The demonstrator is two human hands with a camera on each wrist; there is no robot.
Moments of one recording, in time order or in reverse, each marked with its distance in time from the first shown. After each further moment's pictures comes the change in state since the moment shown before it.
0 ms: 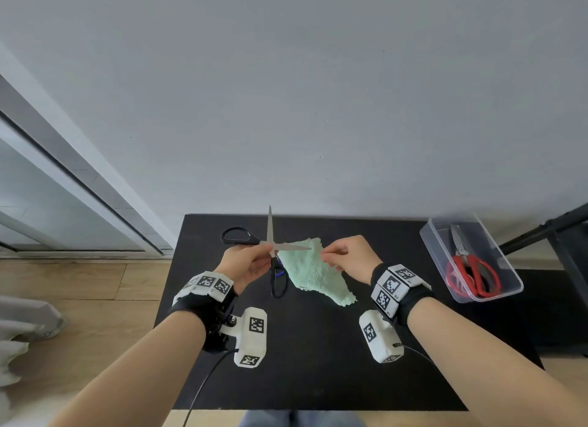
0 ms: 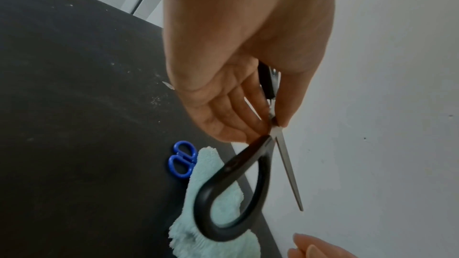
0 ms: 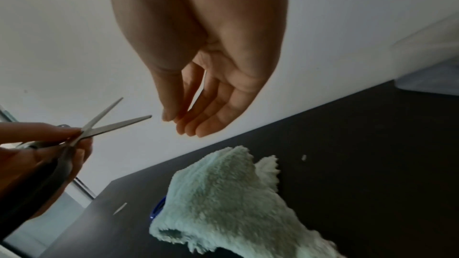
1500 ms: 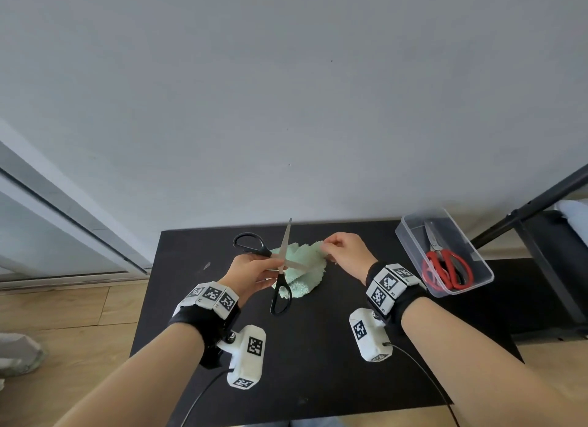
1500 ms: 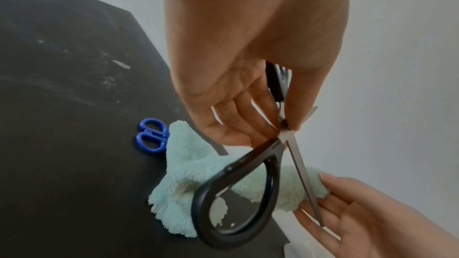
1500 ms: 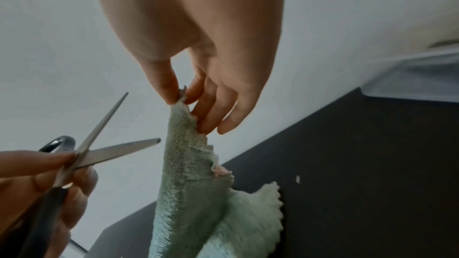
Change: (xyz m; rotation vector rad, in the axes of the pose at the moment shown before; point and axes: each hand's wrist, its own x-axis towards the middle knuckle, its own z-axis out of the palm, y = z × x) left_hand -0.015 -0.007 0.053 0.259 -0.097 0.015; right_hand -0.006 0.001 -0.030 0.097 0.183 0.028
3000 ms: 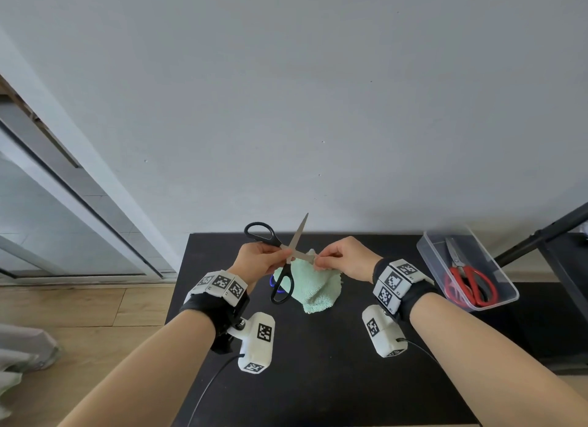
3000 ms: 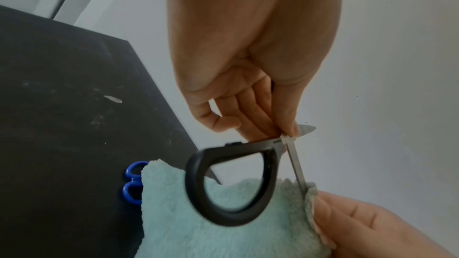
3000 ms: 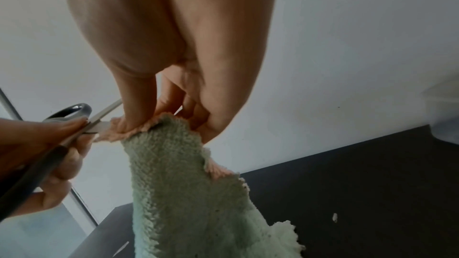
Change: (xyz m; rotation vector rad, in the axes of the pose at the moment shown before) left_hand -0.003 0.019 -0.035 0.123 0.098 0.213; right_hand -0.004 -0.038 0.022 -0.227 -0.399 -0.171
